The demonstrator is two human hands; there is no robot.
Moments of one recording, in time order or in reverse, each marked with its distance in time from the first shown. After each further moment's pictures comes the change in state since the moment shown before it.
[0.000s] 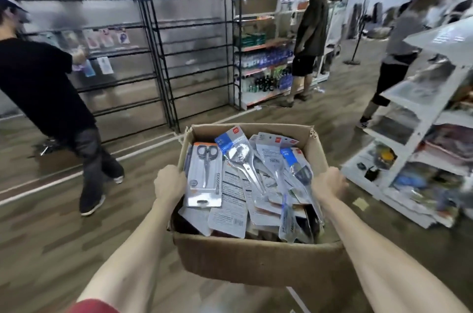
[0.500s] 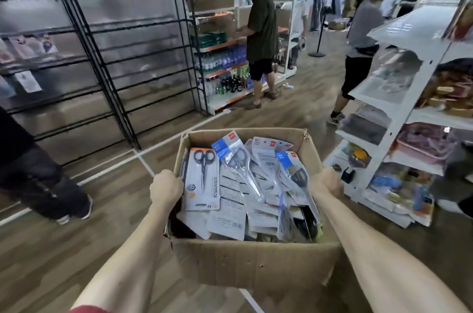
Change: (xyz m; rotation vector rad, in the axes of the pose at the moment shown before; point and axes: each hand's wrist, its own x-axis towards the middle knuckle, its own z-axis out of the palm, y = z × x) left_hand 0.154 0.200 0.154 0.066 -0.090 0.079; right_hand 0.258 -0.016 0.026 -0.069 0.006 0.112
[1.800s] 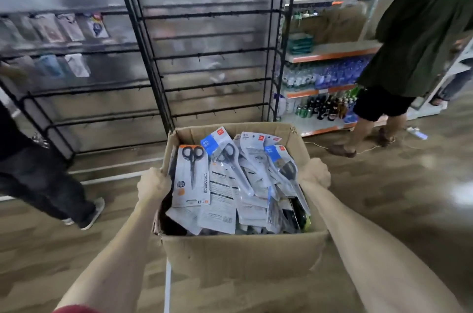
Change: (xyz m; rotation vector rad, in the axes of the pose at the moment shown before) left_hand 0.738 0.236 0.132 -0.074 0.236 -0.548; right_hand 0.643 -0.617 0.412 -0.083 -0.391 -0.406
